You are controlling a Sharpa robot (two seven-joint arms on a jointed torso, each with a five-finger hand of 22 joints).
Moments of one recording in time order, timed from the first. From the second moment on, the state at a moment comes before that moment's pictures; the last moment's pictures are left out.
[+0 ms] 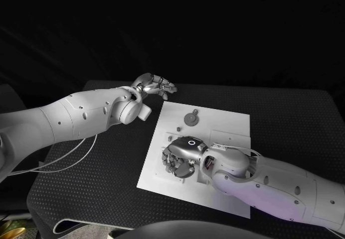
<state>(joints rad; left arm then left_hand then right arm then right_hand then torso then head) 1.27 -0.72 -0.09 1.18 -0.36 -0.26 0.23 1.05 -0.13 0.46 -0.28 0.06 0.84 0.18 0.28 0.49 1.17 0.12 0.07 0.15 1.05 0.02 0.80 0.51 0.01 0.76 -0.08 0.58 1.28 1.02 -0.48 -0.07 1.54 -1.76 -0.19 -0.06 1.13 -0.18 0.87 -0.27 0.05 1.02 0.10 0.43 0.42 1.34 0.03 0.20 0.39 1.12 -0.06 0.98 0.73 0.25 1.20 0.06 0.38 1.31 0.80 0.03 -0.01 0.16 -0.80</state>
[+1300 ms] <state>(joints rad) 1.27 -0.72 -0.09 1.17 -0.36 -0.26 0.22 1.05 -0.13 0.46 -0.28 0.06 0.84 0.18 0.28 0.49 1.17 0.13 0.07 0.15 1.05 0.02 0.80 0.51 0.01 0.77 -0.07 0.58 1.28 1.01 -0.49 -0.07 1.54 -1.80 -0.19 -0.06 1.12 -0.17 0.87 -0.27 0.05 1.02 0.10 0.43 0.46 1.34 0.03 0.20 0.40 1.13 -0.06 0.99 0.73 0.25 1.20 0.06 0.38 1.31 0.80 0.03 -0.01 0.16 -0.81</state>
